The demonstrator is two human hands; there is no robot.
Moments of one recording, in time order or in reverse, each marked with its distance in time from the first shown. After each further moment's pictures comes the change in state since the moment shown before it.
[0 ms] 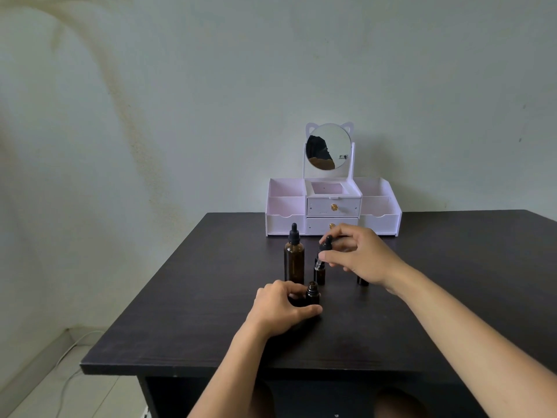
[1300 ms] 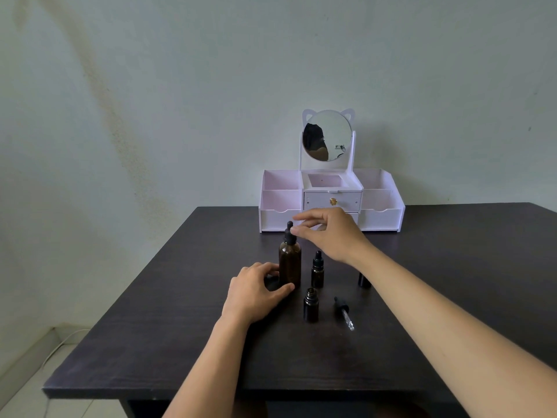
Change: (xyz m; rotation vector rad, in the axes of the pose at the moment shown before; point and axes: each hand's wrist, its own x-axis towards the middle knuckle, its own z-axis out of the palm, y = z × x) left_hand 0.040 -0.031 -0.020 0.158 0.182 -0.001; right_hand 0.074 0.007 0.027 -0.150 0.093 -0.098
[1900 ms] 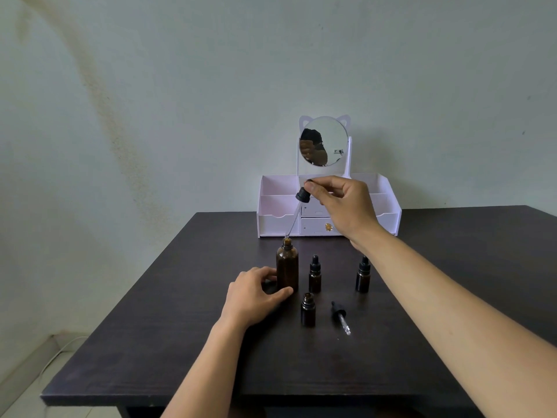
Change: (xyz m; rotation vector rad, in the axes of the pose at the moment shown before) left_hand -0.003 0.008 -0.003 -0.055 0.023 -0.030; right_hand 0.022 -0.017 -0.028 0.349 0.319 -0.131
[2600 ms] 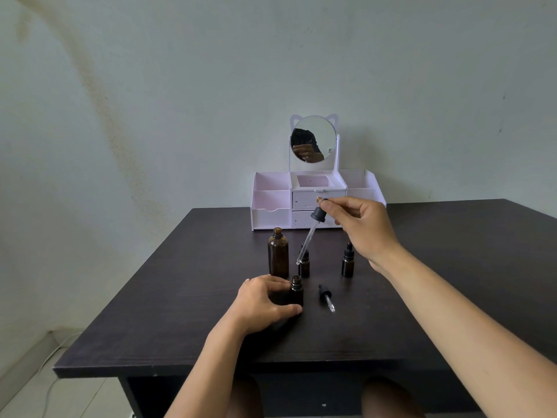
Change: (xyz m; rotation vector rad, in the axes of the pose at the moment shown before) left_hand -0.049 0.029 -0.007 -0.042 -0.269 0.093; right_hand -0.064 -0.002 -0.048 0.063 -0.013 0.089
